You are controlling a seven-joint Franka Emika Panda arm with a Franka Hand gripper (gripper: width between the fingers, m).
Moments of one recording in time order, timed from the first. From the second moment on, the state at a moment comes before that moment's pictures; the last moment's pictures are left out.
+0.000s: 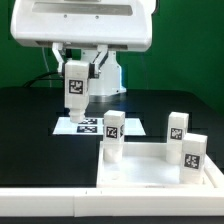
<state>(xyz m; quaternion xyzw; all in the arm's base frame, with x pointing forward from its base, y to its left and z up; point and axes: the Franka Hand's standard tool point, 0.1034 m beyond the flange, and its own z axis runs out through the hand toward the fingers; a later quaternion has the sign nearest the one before) 0.581 -0.059 0.165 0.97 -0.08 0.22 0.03</state>
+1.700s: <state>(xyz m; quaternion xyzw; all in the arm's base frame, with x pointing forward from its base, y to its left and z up) 0.617 -0.013 0.112 0.97 -0.11 0.22 0.01</state>
